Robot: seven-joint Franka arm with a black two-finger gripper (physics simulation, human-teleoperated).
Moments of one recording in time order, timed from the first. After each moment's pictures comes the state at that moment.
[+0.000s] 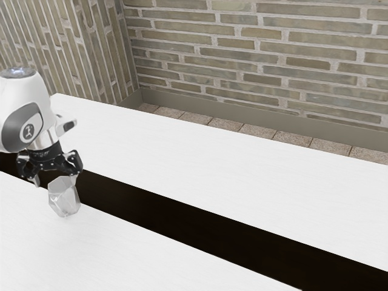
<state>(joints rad) 0.64 -0.47 -0.40 -2.52 -0.05 2.15 -0.34</state>
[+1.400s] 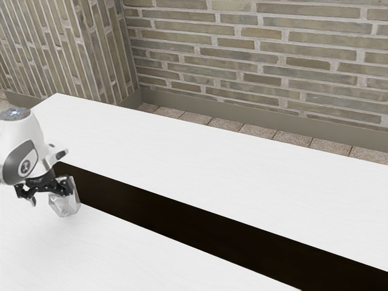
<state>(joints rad) 0.81 -0.18 -0.41 -2.59 0.11 2.55 -0.29</state>
